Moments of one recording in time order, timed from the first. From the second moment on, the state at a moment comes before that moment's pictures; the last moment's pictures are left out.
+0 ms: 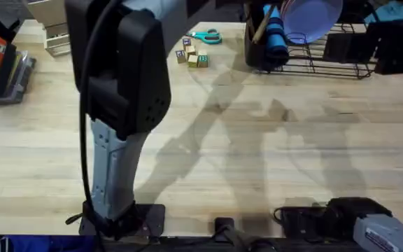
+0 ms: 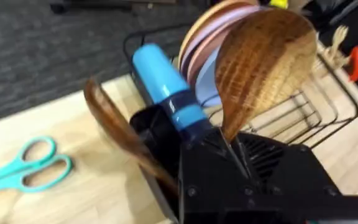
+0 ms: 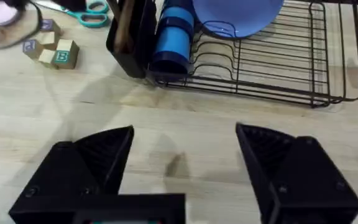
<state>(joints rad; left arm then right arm) -0.56 2.22 2.12 -0.44 0.18 -0.27 0.01 0.95 1.13 -0.80 -0.05 -0.02</state>
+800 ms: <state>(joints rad) -0.56 2.24 2.15 -0.67 0.18 -0.19 0.01 0.95 1.13 -0.80 -0.05 -0.02</state>
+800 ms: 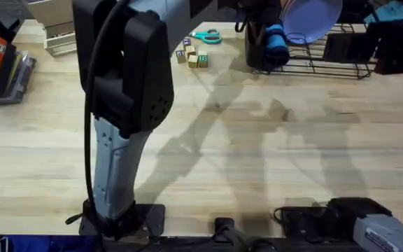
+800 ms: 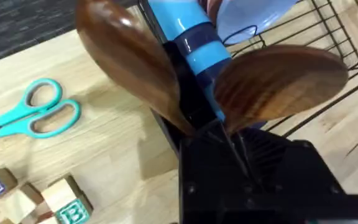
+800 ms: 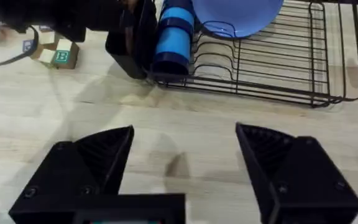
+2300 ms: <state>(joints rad) -0.54 1.91 2.17 -1.10 0.13 0.14 0.01 0.95 1.13 -0.80 -0.05 -0.02</state>
